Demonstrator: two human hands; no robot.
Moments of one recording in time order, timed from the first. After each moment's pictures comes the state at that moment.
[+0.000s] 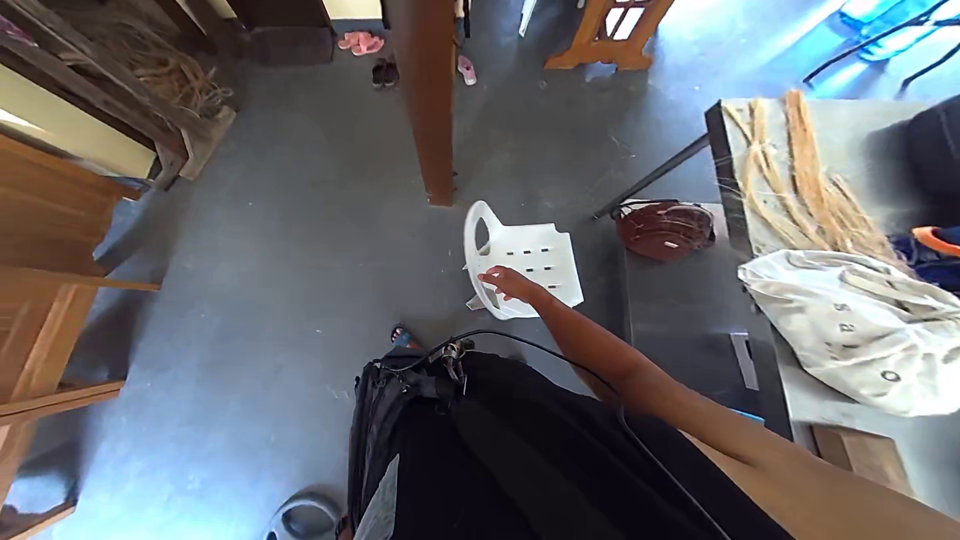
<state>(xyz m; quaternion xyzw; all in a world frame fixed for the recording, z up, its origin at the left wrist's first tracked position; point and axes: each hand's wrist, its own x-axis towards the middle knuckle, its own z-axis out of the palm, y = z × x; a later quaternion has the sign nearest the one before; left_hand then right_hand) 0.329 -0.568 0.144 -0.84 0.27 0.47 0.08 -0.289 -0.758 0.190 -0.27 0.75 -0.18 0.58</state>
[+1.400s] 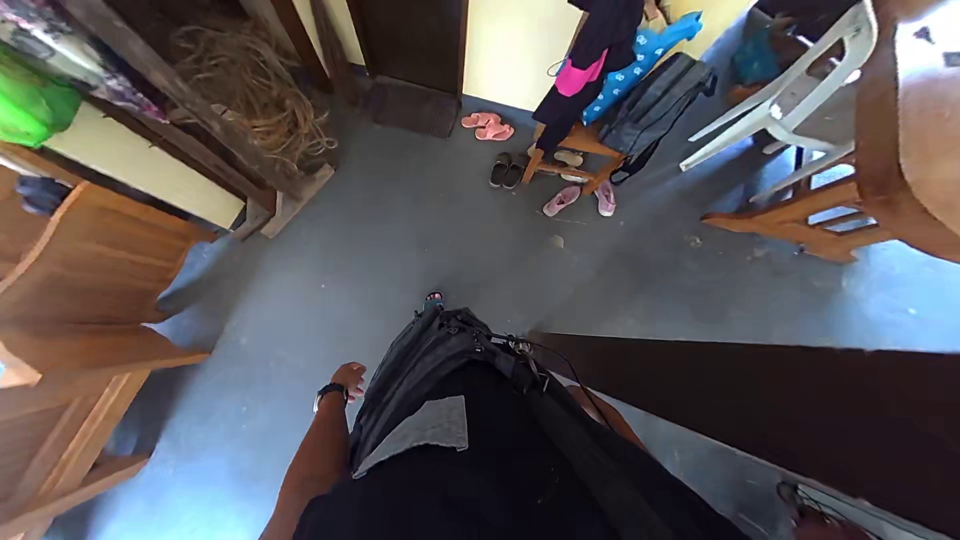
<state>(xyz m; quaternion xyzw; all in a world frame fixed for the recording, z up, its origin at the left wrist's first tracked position) 0.134 -1.666 0.146 -0.71 0.39 0.55 0.19 -0.374 -1.447 0.194 -0.05 0.76 -0.01 0.65</state>
